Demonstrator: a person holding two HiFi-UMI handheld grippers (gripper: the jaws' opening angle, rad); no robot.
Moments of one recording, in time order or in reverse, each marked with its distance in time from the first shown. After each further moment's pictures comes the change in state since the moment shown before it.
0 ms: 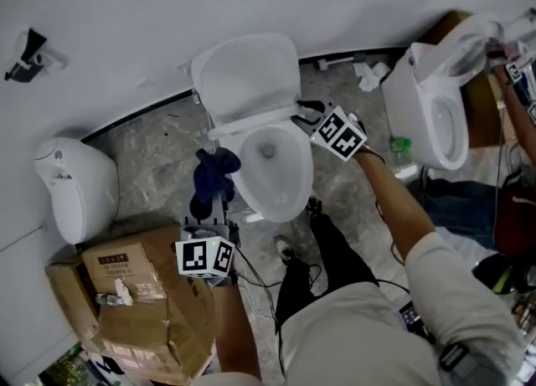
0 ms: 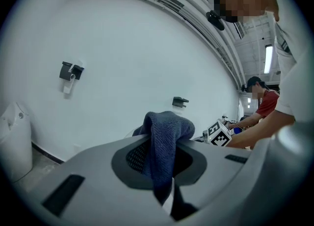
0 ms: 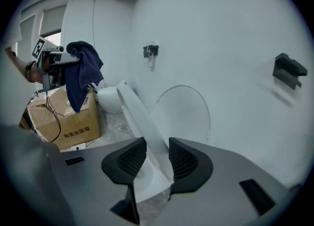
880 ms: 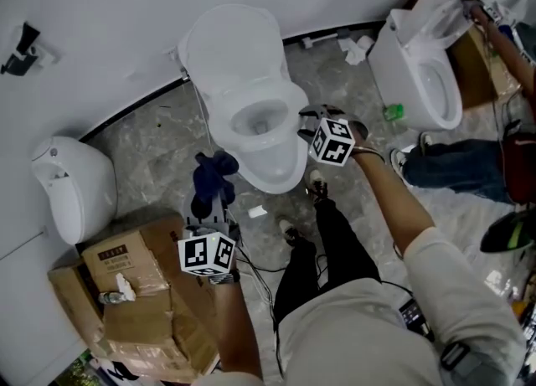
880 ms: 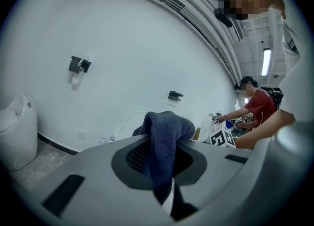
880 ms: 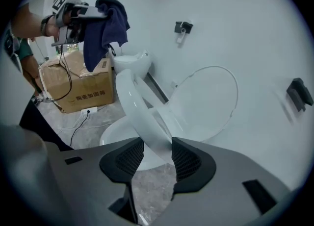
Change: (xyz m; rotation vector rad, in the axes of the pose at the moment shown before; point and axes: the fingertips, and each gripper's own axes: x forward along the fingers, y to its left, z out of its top) left arm -0.098 -0.008 -0.063 -0.033 0.048 -0.031; right arm -0.031 0.130 -0.105 -0.267 0.269 0.029
